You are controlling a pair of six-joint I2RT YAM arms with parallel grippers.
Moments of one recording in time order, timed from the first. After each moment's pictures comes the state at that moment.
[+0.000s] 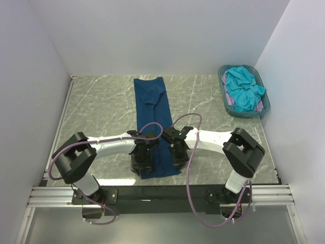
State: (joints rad) left arm -0.91 1.60 0.88 -0.81 0.08 -0.93; right arm 0.90 1.68 0.98 -0.79 -0.10 0.68
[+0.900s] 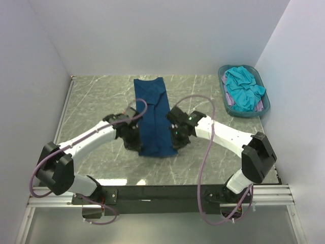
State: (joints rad) left arm -0.65 1.41 1.00 -0.85 0.11 -0.83; right arm 0.81 1.56 1.17 -0.89 -0.04 0.60
